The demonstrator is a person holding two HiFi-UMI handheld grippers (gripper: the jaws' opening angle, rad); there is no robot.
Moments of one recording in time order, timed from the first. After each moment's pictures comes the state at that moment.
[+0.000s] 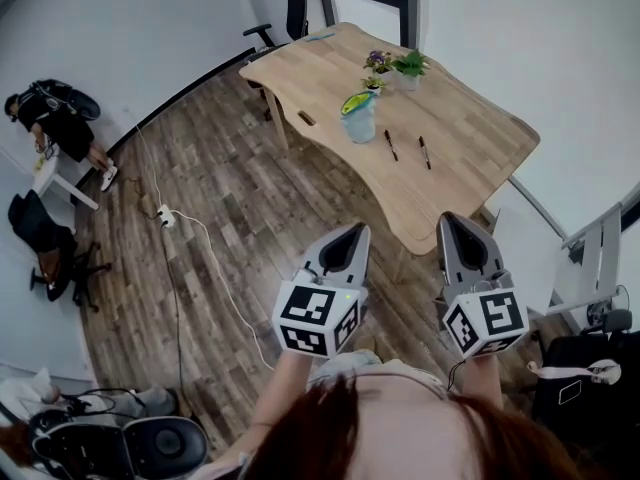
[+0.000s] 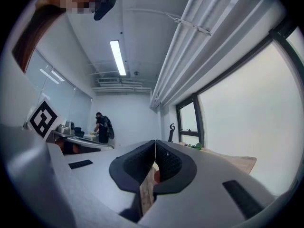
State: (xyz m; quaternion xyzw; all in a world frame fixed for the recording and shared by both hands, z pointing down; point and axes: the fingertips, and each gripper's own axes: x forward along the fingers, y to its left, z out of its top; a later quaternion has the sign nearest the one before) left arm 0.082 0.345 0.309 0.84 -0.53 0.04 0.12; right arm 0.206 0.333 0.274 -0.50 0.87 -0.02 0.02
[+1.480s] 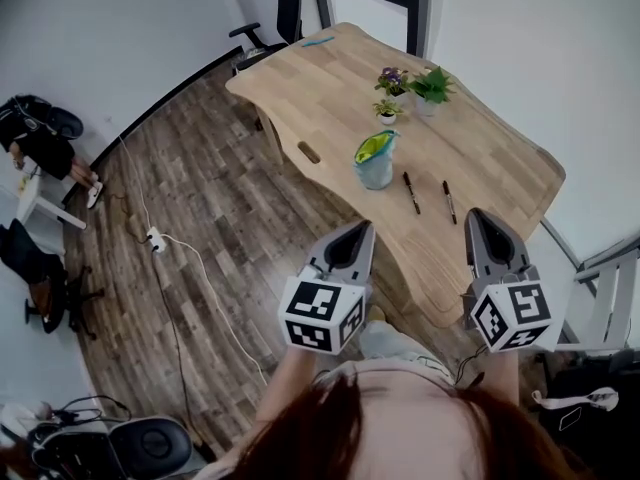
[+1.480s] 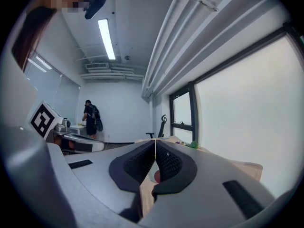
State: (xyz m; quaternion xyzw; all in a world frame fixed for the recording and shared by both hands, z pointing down) left arm 0.011 0.112 0.334 0.85 -0.51 0.05 0.14; right arm 0.170 0.100 0.291 -0.53 0.84 -0.04 -0.04
